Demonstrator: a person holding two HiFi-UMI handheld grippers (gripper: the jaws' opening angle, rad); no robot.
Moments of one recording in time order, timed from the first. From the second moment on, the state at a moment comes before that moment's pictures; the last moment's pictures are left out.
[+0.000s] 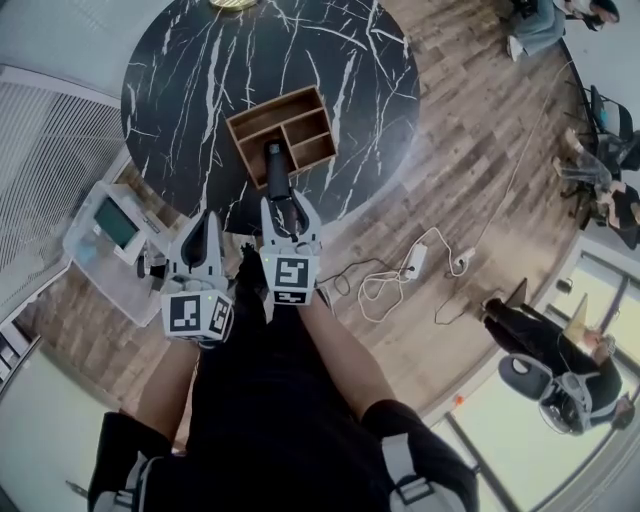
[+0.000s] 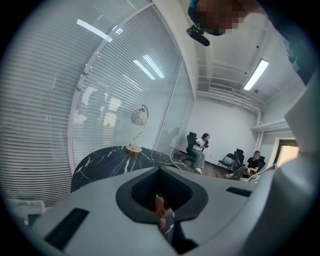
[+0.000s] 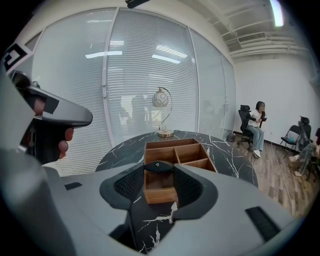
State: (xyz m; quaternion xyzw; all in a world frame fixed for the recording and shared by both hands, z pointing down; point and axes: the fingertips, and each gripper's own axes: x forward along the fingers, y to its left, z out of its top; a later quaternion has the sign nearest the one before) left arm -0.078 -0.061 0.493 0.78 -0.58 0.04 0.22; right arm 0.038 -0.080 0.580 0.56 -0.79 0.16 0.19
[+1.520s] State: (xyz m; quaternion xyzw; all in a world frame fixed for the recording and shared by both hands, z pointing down) left arm -0.072 -0.055 0.424 0.79 -0.59 0.01 0.17; right arm 0.042 -0.067 0.500 0.55 -0.81 0.12 0.17
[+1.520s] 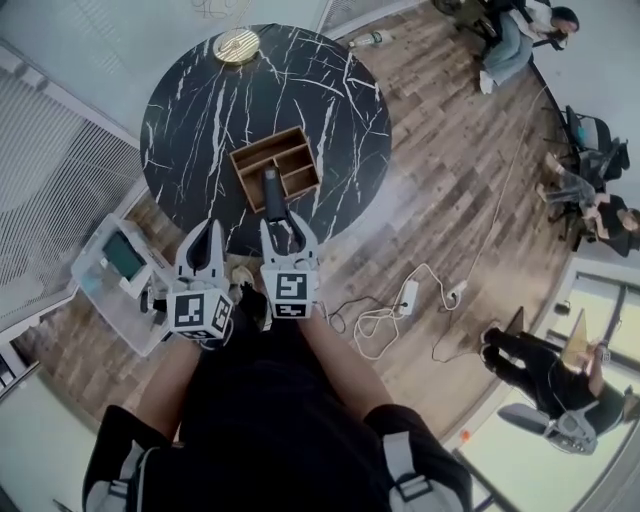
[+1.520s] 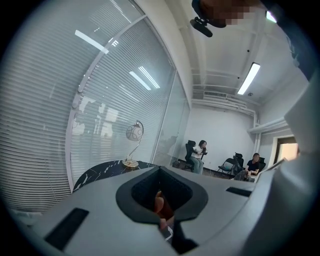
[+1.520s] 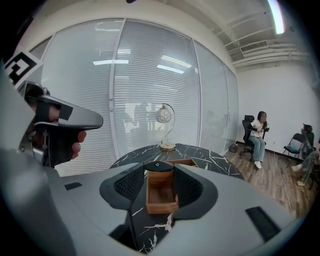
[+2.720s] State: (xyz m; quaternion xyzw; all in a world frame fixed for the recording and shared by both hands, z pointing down) left arm -0.049 -0.059 0.367 0.81 -0.58 -0.02 0.12; right arm 0.065 -0.066 0.397 0.56 -0.82 0.06 0.10
